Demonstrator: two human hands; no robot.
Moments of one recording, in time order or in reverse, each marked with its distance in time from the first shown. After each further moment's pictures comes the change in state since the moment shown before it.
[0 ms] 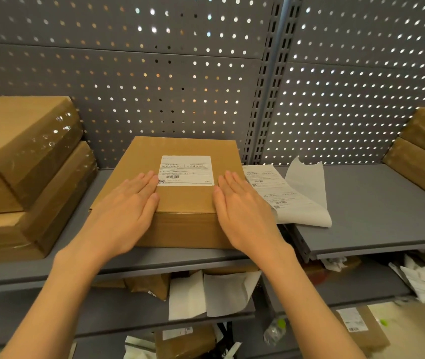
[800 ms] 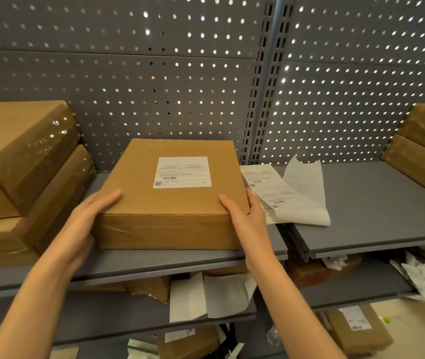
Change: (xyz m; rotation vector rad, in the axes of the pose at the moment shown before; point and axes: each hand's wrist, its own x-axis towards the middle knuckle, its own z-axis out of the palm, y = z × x) left_hand -0.016 -0.037 0.010 -1.240 0.057 -0.588; right_hand -0.012 0.002 0.016 1.249 0.125 0.548
